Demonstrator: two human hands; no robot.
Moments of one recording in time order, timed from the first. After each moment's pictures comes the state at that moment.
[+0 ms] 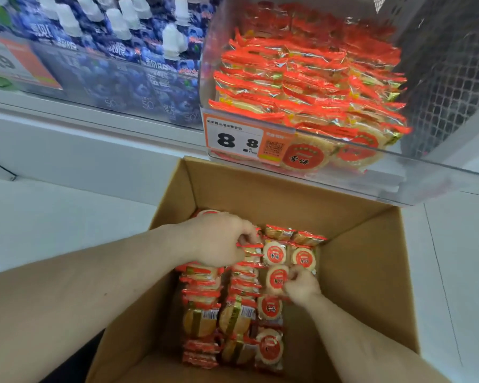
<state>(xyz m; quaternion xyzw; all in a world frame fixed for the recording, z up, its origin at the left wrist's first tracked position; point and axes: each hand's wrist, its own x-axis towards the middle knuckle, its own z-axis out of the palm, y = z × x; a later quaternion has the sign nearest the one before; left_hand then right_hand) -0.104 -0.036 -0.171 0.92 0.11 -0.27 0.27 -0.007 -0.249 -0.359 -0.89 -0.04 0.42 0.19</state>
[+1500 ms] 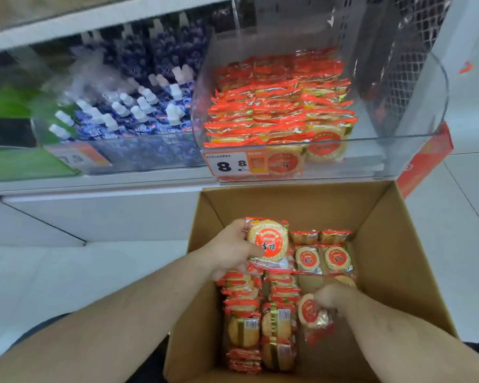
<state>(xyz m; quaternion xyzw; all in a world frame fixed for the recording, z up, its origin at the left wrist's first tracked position) -0.128 -0.052 -0.159 0.68 0.35 -0.16 0.62 -0.035 -0.245 -0.320 -0.84 -0.07 0.52 0.11</state>
